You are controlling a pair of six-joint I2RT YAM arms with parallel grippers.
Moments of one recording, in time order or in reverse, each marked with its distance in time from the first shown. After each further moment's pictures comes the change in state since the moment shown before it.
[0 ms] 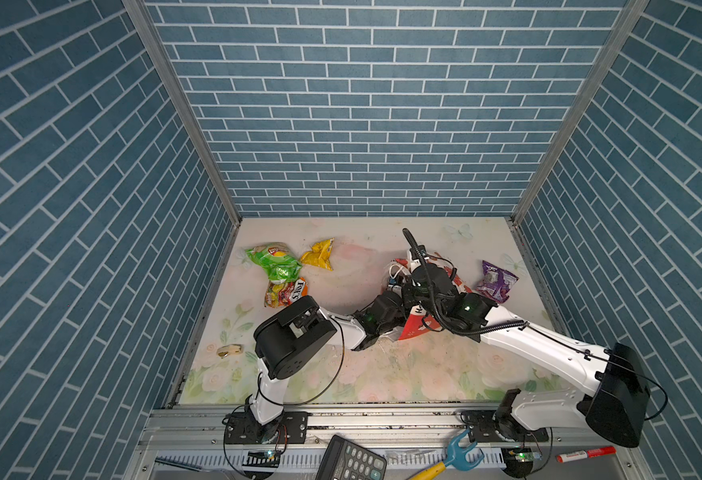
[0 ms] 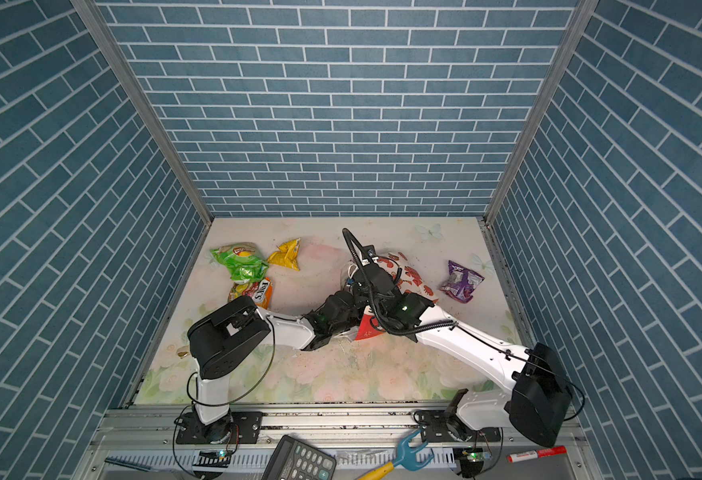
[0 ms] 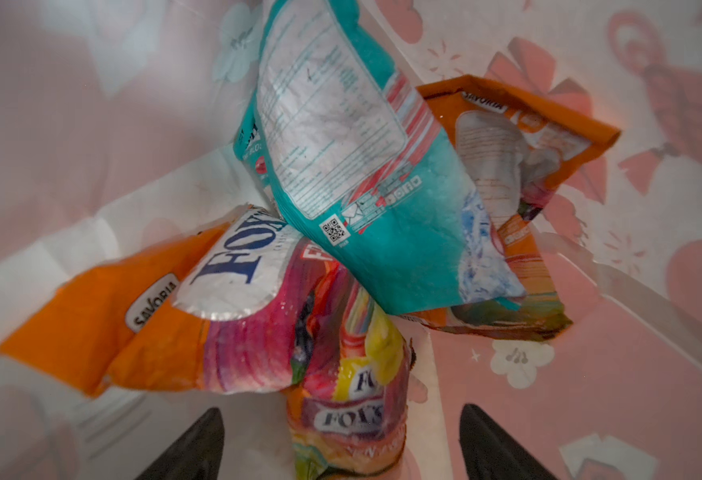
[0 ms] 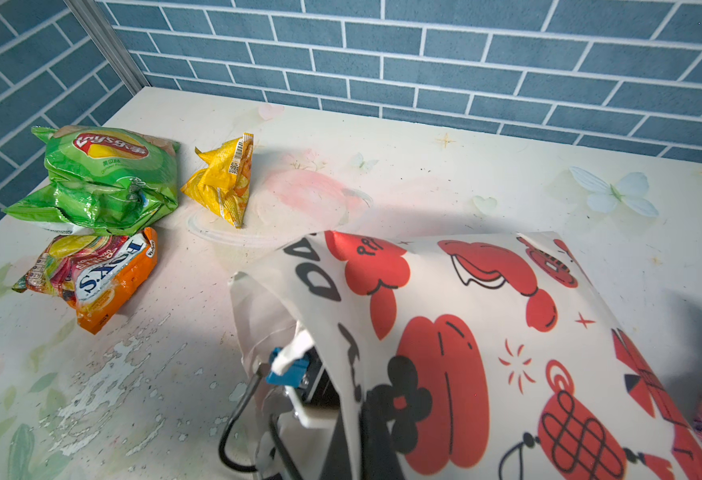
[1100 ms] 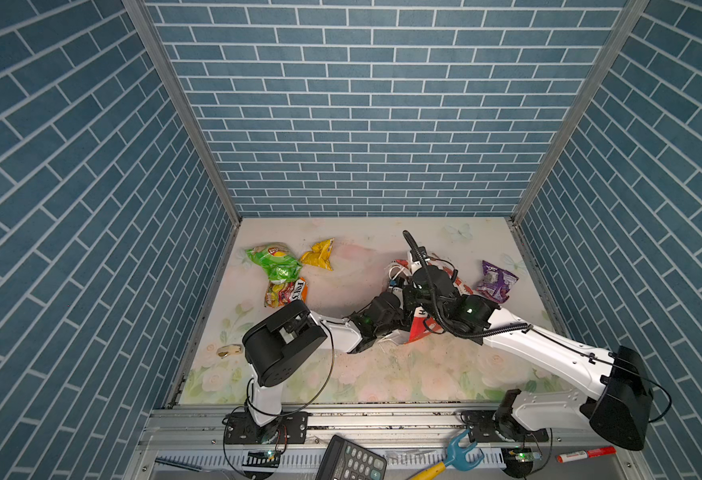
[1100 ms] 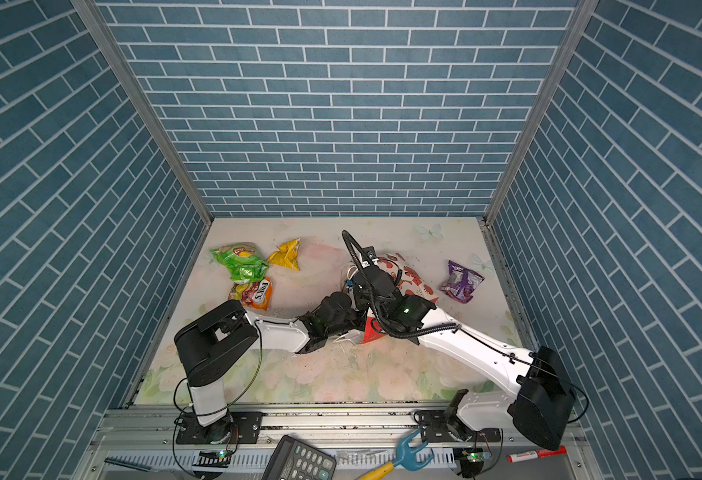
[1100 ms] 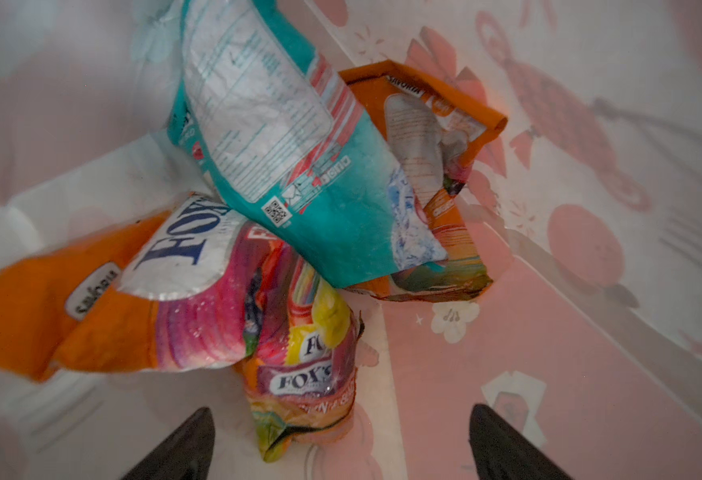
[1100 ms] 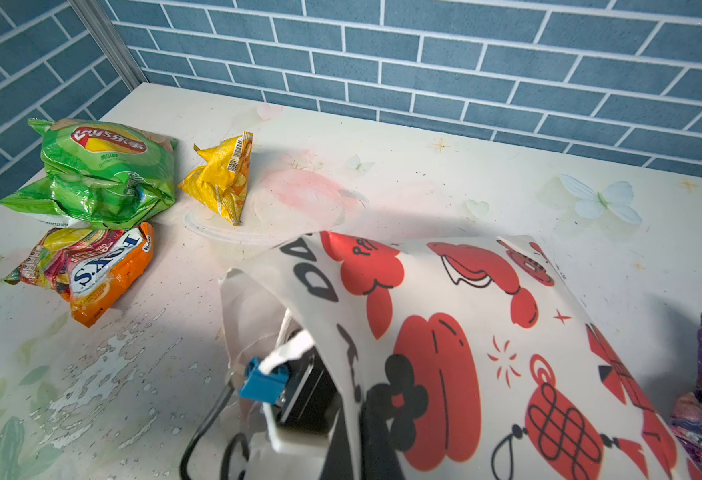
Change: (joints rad) left arm -0.016 -0.091 -0.047 -0.028 0.074 -0.039; right arm 0.011 -0.023 -0.006 -0.016 0.028 -0.022
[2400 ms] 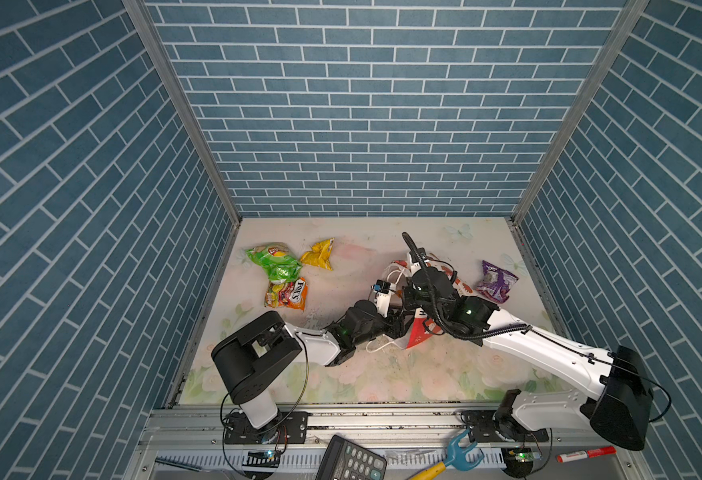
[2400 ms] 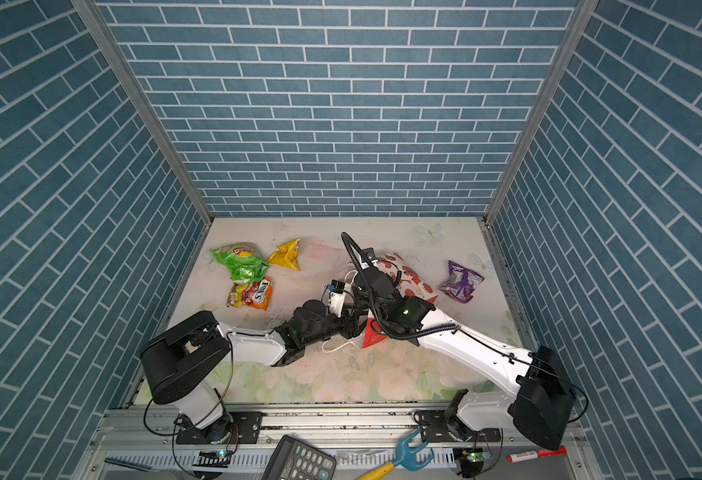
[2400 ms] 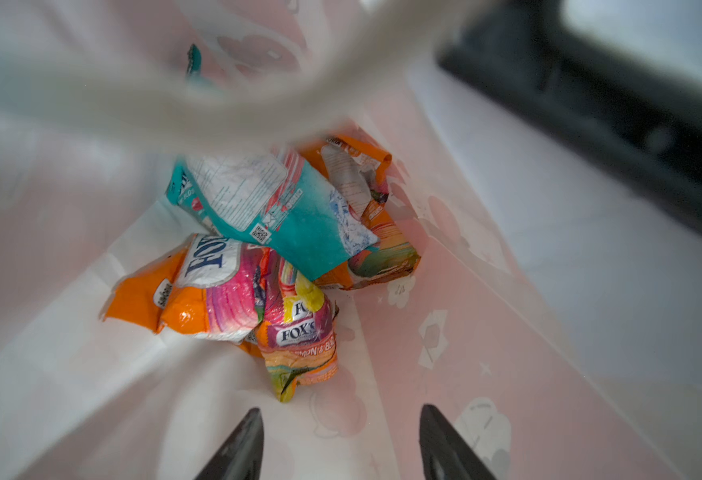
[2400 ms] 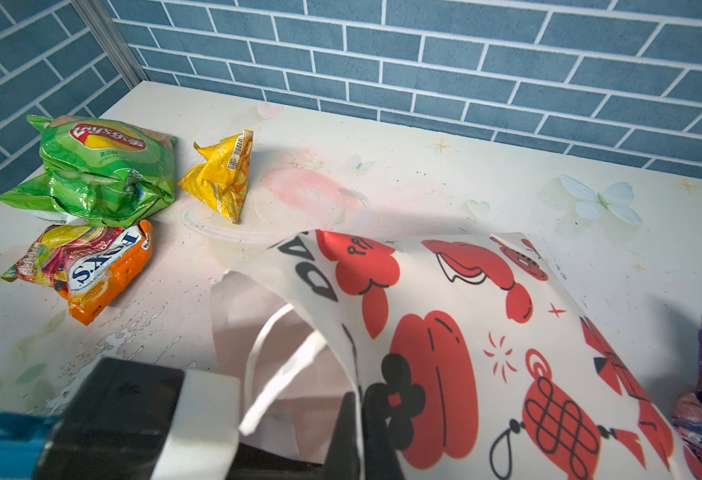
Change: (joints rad) left arm 0.026 -0.171 -0.244 0.235 0.060 0.113; right arm 0.002 -0.001 -0.010 0.009 0.008 0.000
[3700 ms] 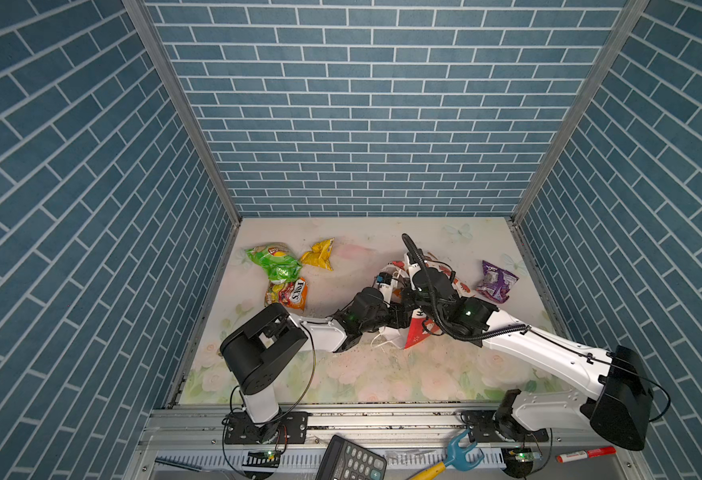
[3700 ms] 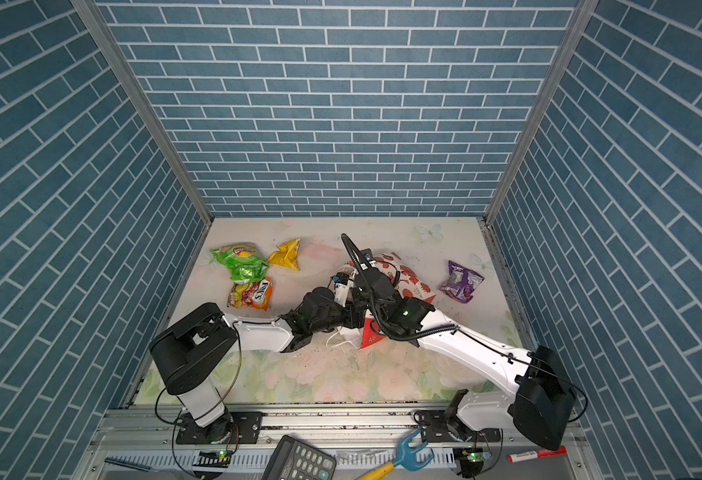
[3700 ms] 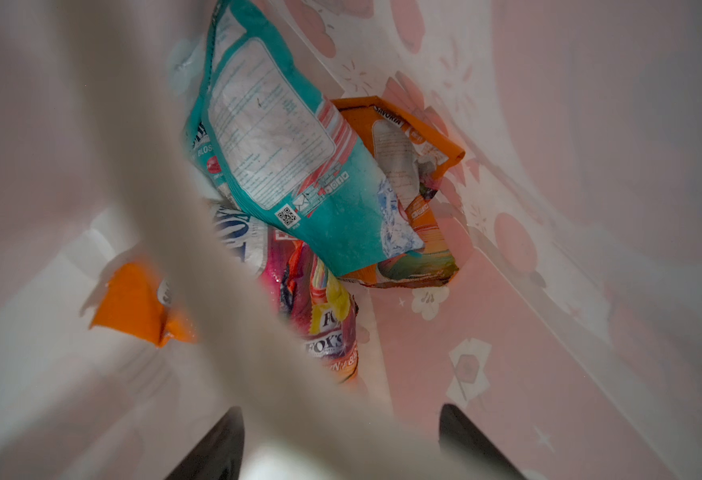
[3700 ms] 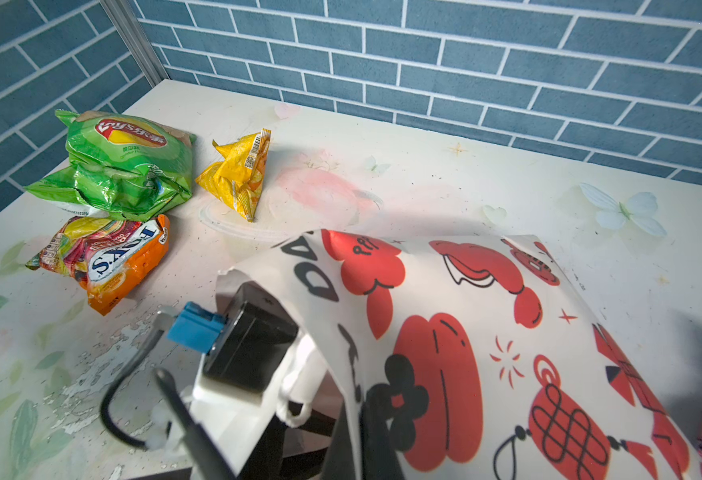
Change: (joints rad) left arm 0.057 0.049 0.145 -0.225 0.068 -0.107; right arm 0.000 0.000 -0.021 0.044 -0.039 -0.030
